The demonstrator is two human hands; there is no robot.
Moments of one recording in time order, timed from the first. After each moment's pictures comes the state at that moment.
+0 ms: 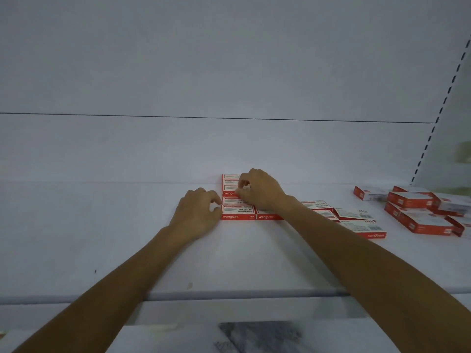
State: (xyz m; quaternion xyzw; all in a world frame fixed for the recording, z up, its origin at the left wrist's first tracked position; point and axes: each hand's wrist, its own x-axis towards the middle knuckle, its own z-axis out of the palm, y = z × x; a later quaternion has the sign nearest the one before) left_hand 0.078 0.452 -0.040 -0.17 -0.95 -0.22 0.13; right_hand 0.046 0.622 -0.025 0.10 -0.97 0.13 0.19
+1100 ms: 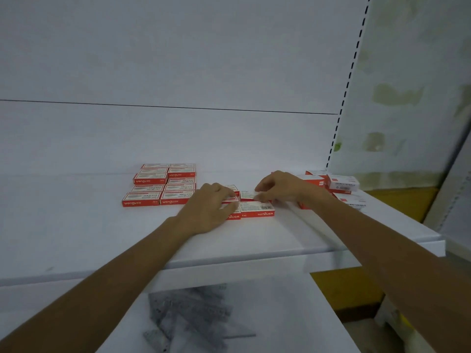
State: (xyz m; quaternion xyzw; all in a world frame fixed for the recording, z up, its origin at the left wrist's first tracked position) left_hand 0.134 0.630 -0.050 -0.35 -0.91 -0.21 0.10; right_hand 0.152 0.835 -0.015 -0.02 -0.97 0.23 0.00
